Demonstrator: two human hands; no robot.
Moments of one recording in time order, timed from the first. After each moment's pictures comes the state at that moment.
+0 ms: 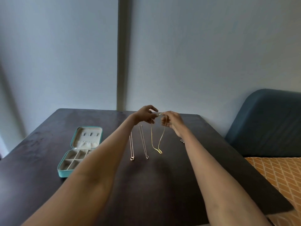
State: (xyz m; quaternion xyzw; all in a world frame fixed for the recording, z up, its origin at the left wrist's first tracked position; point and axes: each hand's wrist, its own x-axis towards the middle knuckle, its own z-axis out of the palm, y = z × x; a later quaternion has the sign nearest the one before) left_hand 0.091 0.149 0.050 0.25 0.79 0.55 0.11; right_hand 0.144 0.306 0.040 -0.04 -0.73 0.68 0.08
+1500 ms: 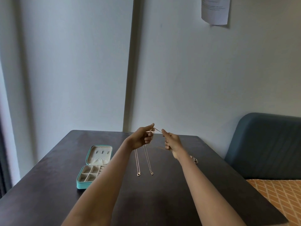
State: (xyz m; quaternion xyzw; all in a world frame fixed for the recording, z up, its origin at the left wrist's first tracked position) left_hand 0.167 0.102 0.072 0.20 0.58 0.75 0.24; right_hand 0.212 0.258 0.061 -0.06 -0.71 0.70 0.11
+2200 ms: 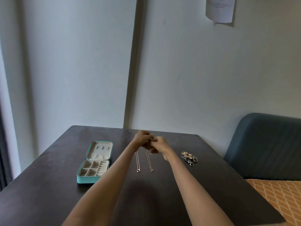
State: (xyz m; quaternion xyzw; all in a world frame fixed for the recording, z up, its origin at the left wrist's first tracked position) left_hand 0.152 0.113 0.037 0.13 0.79 0.60 0.05; right_hand 0.208 0.222 0.043 -0.02 -0.82 0.57 0.03
